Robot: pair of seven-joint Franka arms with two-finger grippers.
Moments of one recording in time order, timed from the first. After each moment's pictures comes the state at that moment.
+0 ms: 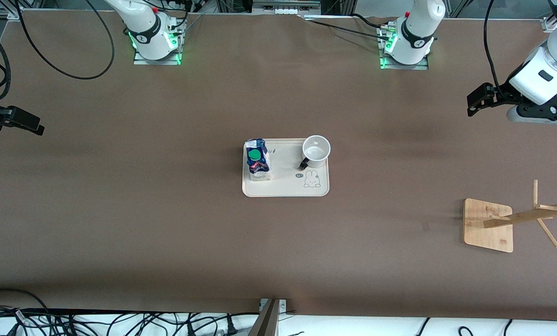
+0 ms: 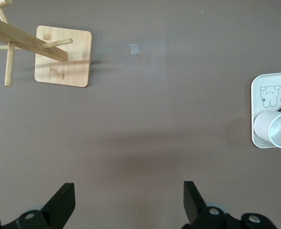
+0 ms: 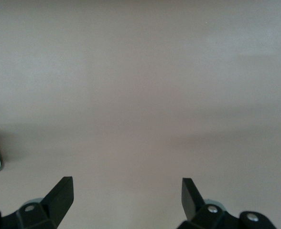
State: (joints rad) left arm -0.06 -0.08 0.00 -1.76 0.03 1.66 -0.02; right arm -0.02 0.14 -0.05 -1.46 -0.03 1.56 0.03
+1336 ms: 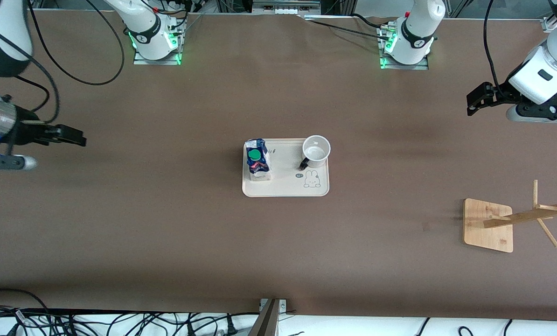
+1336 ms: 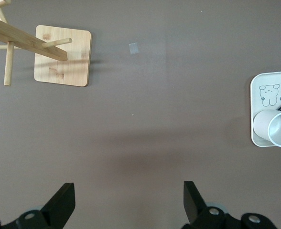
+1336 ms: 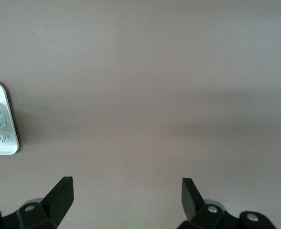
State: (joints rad) left arm -0.06 -0.08 -0.01 -1.76 0.03 1.65 -0.02; right arm 0.08 0.26 -0.04 -1.46 0.04 1.56 0.03
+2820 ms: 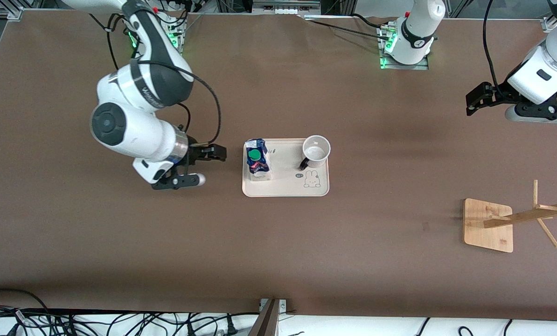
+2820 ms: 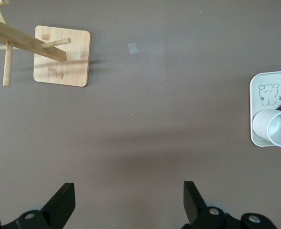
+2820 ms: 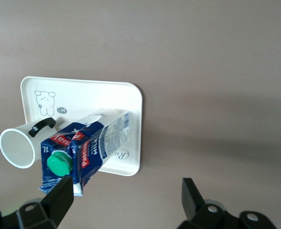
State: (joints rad) left arm -0.06 -0.08 -0.01 -1.76 0.03 1.65 -0.02; right arm 0.44 0.47 0.00 -1.46 0.29 1.88 0.26
